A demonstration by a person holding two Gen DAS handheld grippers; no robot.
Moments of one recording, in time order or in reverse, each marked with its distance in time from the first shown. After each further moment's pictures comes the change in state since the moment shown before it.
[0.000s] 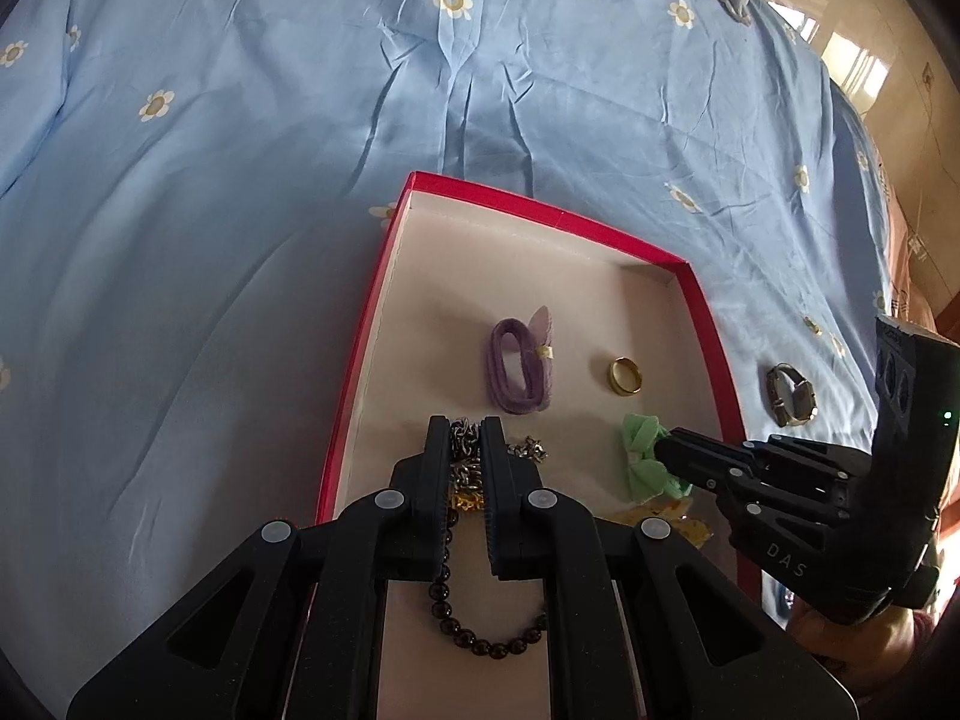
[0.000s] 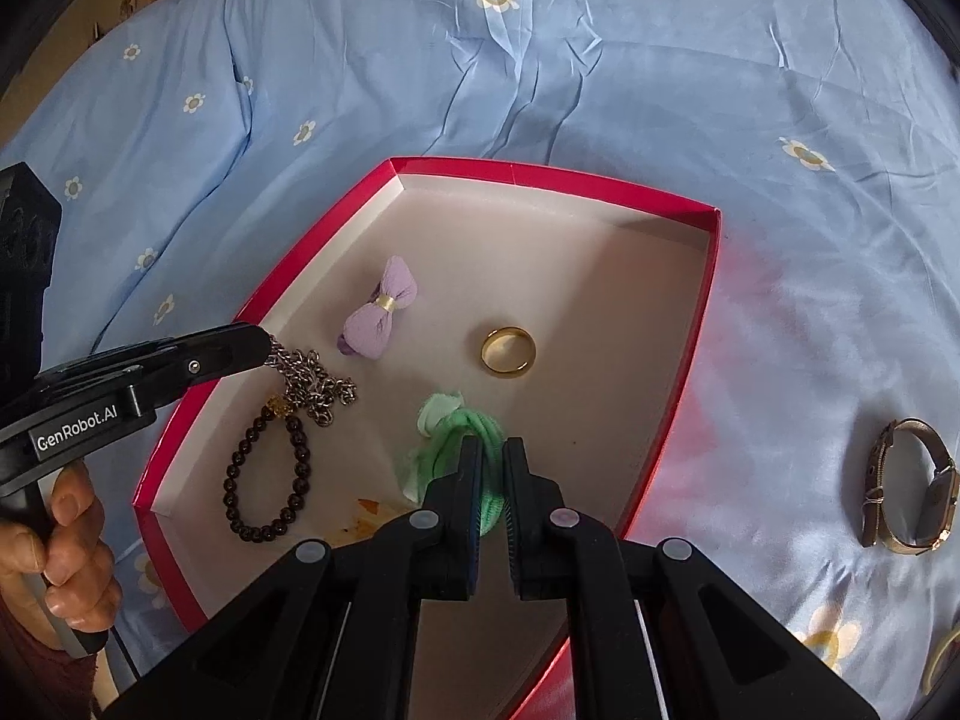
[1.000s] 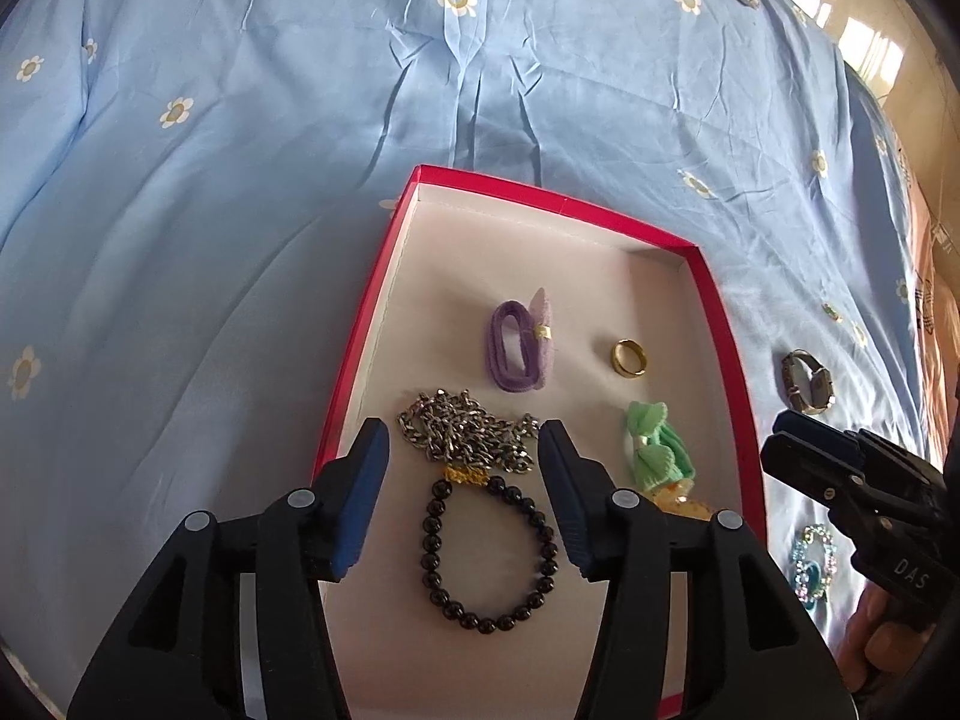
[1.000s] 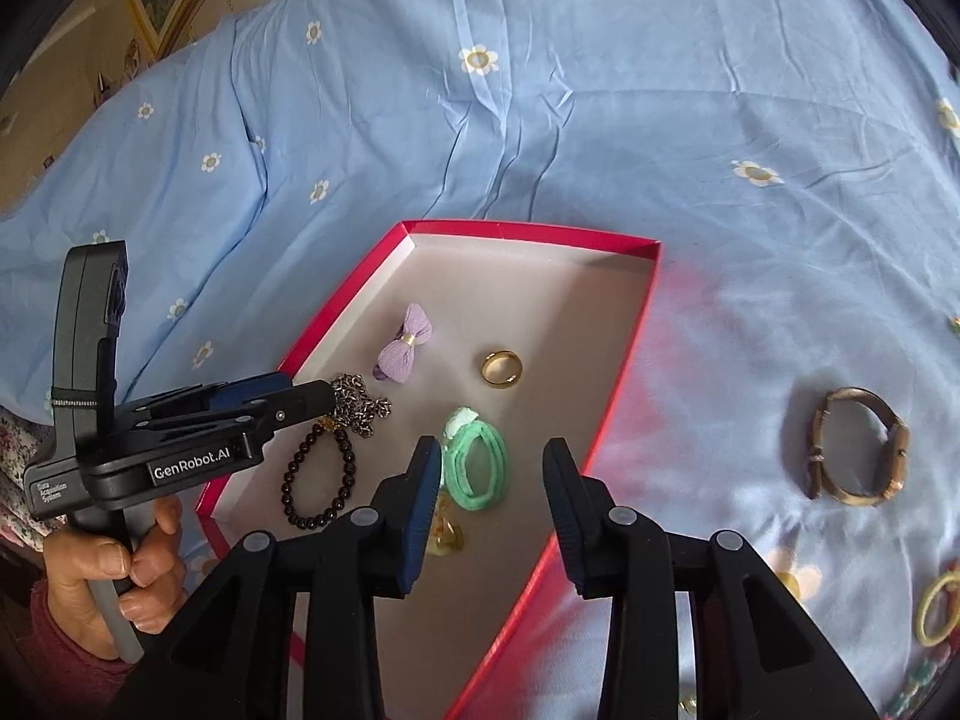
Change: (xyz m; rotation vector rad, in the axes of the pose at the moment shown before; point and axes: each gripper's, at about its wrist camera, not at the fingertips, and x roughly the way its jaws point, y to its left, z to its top) left arm -0.012 -0.016 -0.004 0.006 0.018 0.070; right arm -0.055 -0.013 -0.014 0.079 -0.111 0.051
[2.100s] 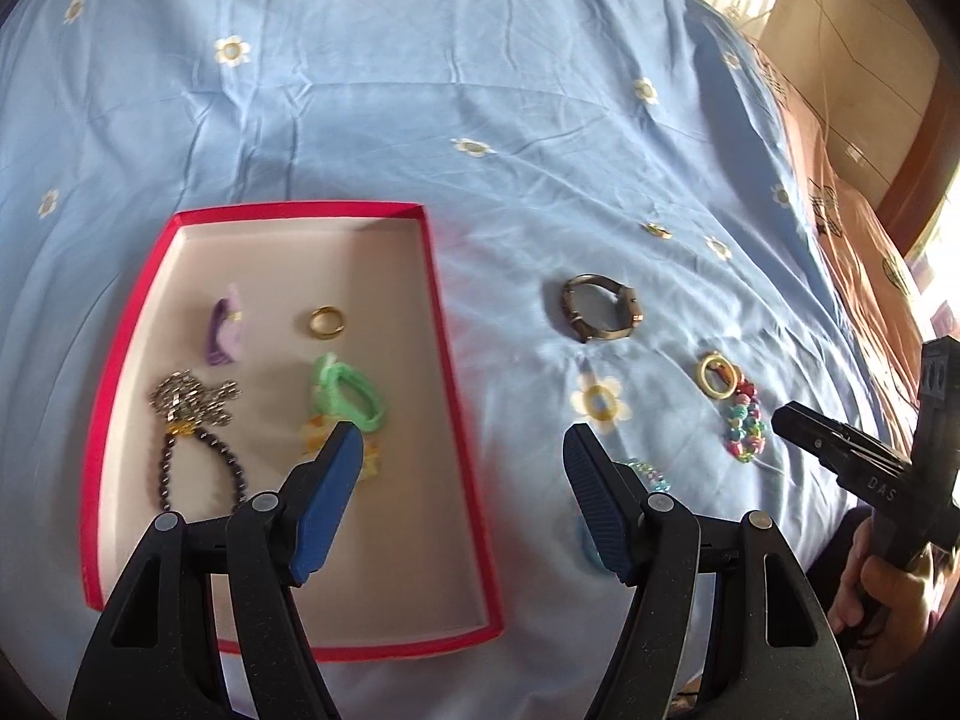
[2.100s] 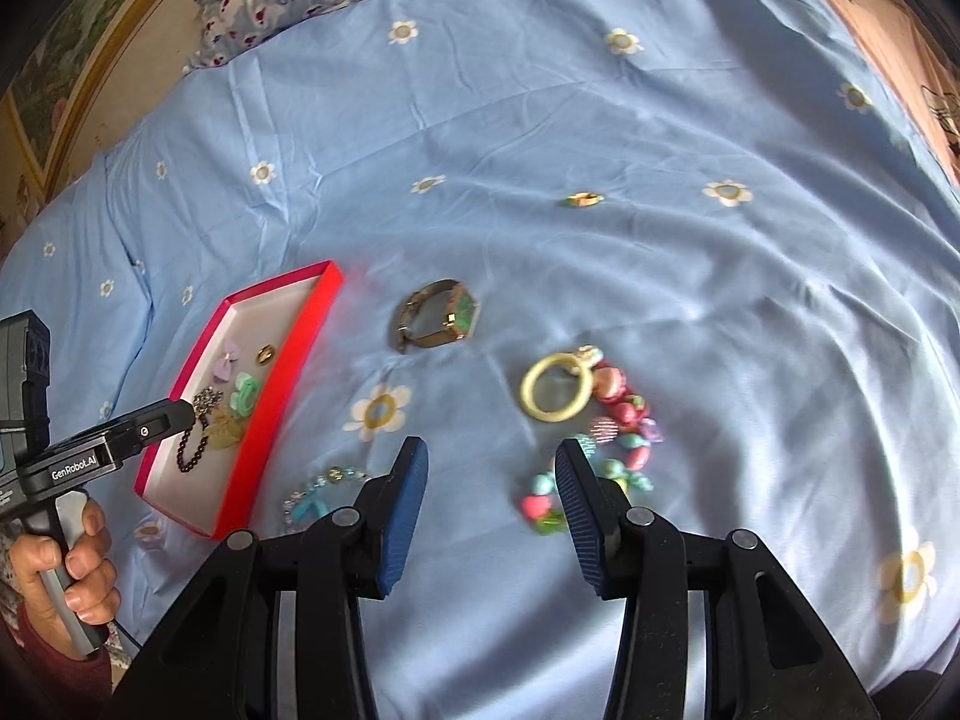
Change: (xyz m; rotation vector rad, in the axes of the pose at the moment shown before) left arm -0.040 -0.141 -0.032 0.223 -0.007 -0.177; right arm -0.157 -0.137 -0.103 0.300 -0.139 -0.240
